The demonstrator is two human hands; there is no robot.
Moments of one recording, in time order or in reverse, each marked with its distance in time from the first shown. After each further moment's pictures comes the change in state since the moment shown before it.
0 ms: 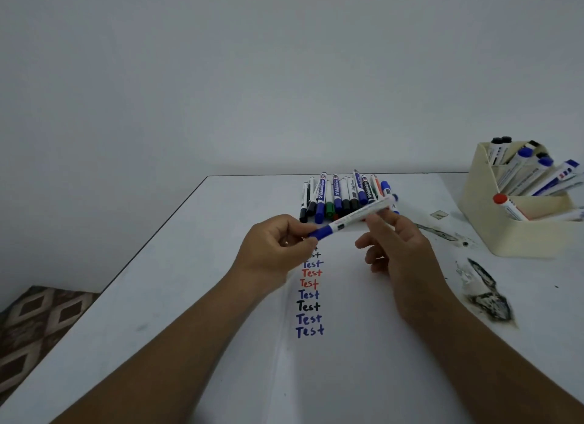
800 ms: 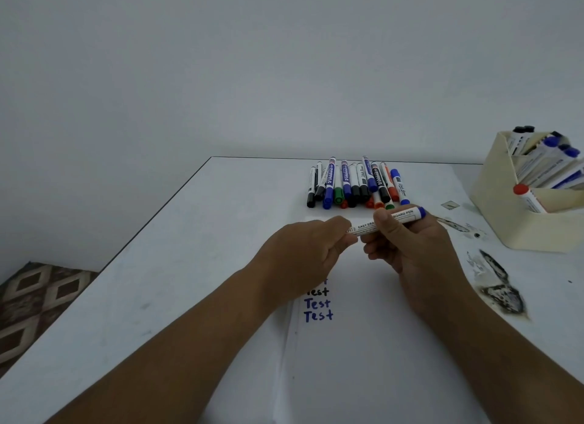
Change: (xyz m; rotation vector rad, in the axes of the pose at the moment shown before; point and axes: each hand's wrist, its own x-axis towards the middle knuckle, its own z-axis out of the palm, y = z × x) left_hand -0.010 -0.002 0.013 0.936 -0.261 0.515; right_hand -0.011 -0.004 0.002 0.069 -0.100 -0.064
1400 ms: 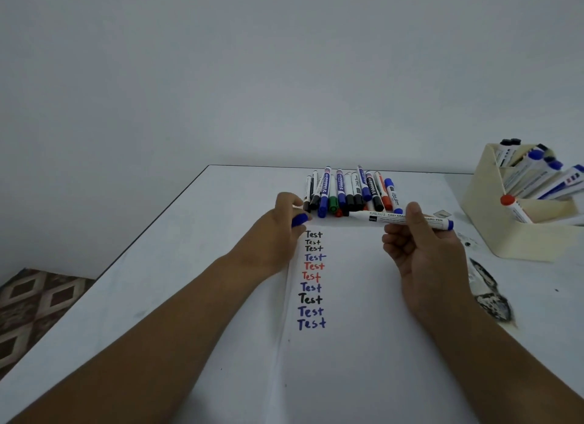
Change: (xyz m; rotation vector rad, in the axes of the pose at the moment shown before) left_hand 0.014 -0.051 0.009 -0.238 0.061 -0.402; right_hand 0.004 -0.004 -0.010 0.266 0.305 0.046
